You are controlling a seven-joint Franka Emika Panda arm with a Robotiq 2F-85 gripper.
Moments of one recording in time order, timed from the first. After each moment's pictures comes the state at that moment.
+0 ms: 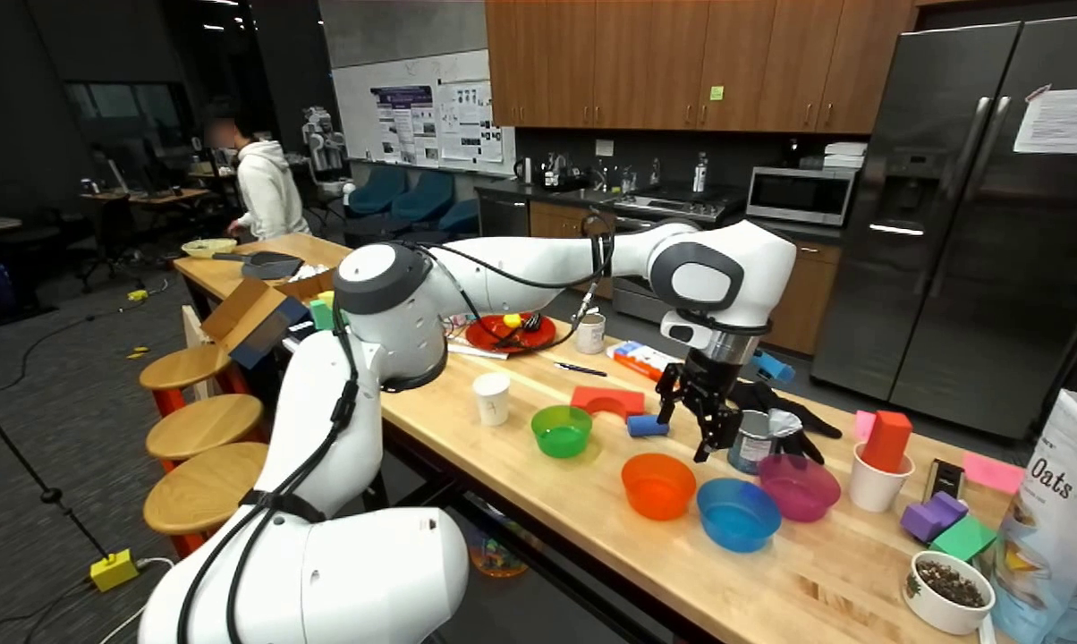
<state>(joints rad) 0.78 1.23 -1.76 -1.90 1.14 1.27 2.60</state>
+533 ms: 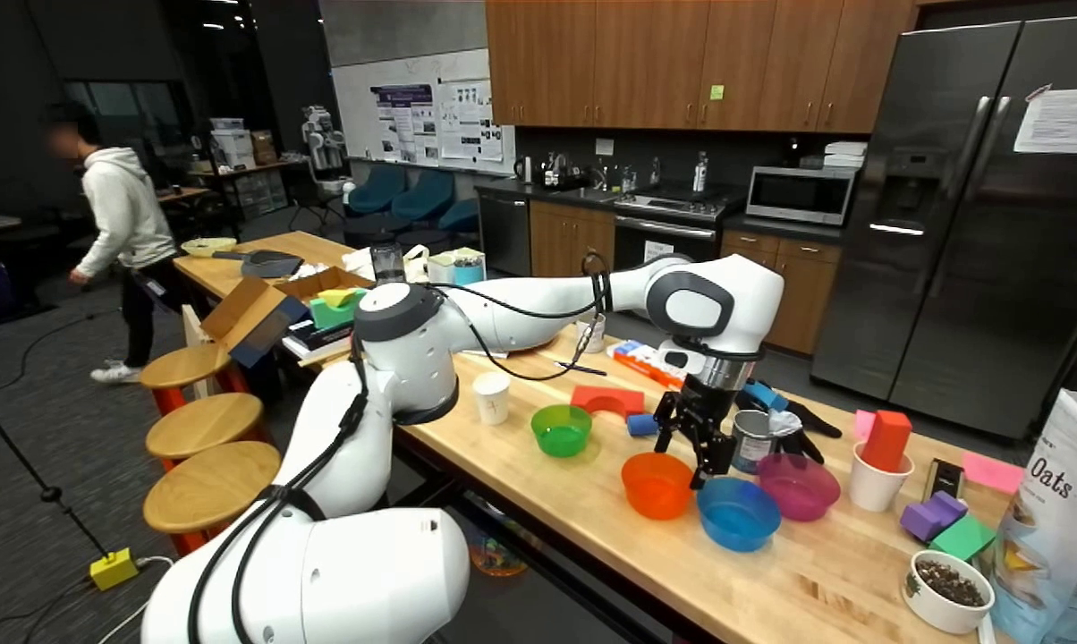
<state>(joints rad) 0.75 1.44 -1.76 -1.90 1.22 1.18 2.60</state>
